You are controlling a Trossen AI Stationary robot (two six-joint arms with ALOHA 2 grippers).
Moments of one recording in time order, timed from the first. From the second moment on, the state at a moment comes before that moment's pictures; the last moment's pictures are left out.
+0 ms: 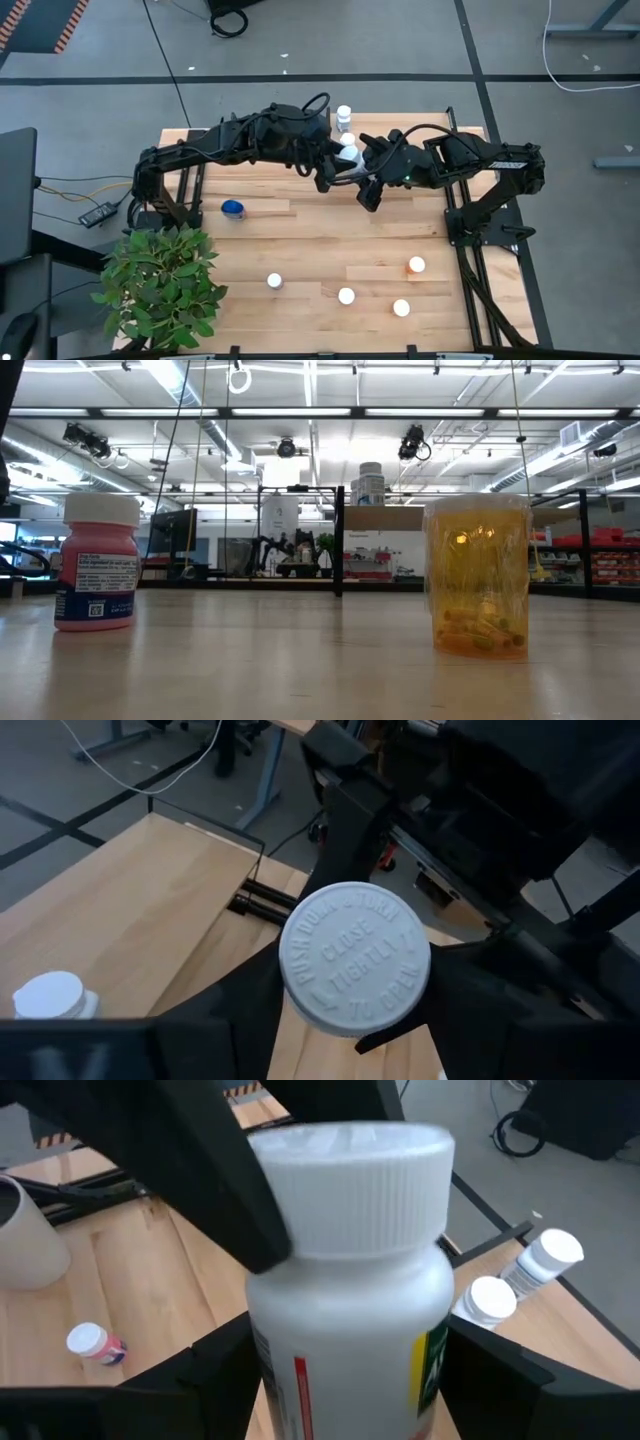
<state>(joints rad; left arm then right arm) 0.07 1.73 2.05 -0.65 -0.03 -0.38 0.17 1.55 1.95 -1.18 0.54 0.44</state>
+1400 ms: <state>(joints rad) 0.16 1.55 2.04 -0.75 -0.05 -0.29 0.02 1.55 1.96 -1.14 0.74 0.58</state>
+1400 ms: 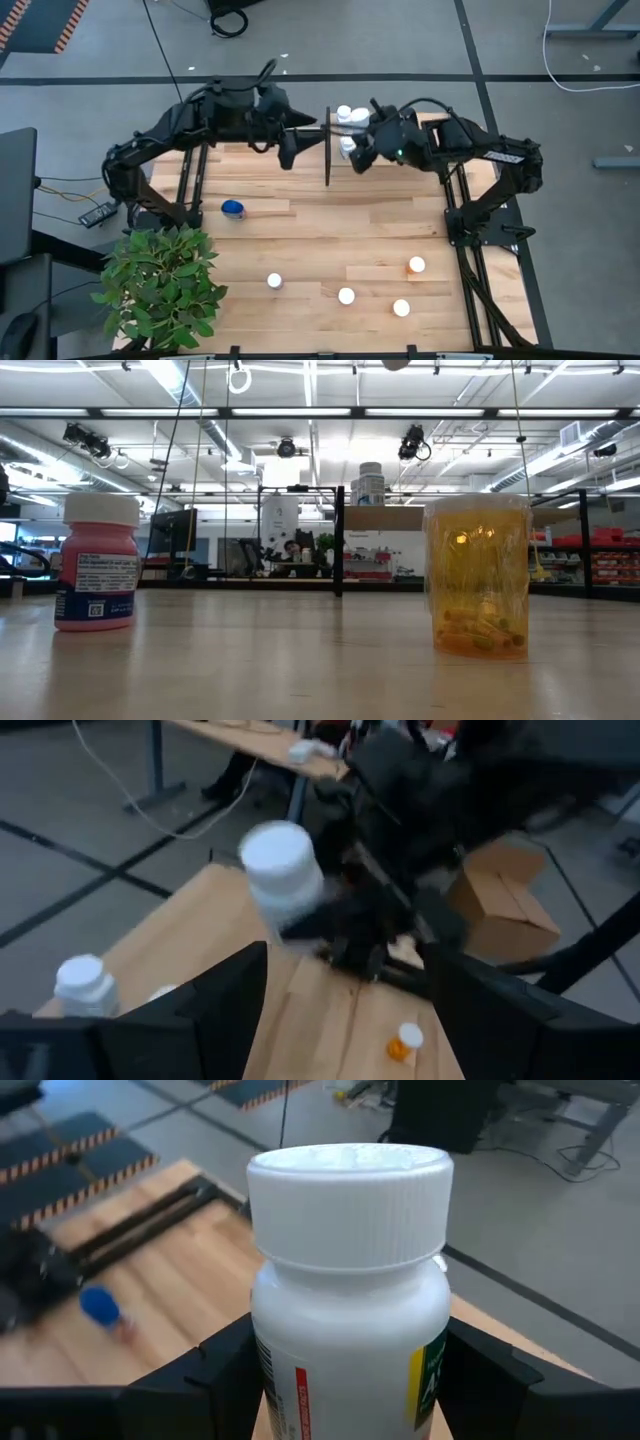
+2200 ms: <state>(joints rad) 0.15 1.49 2.04 -0.98 -0.05 -0.15 -0.28 1.51 1.62 -0.78 0.54 0.51</state>
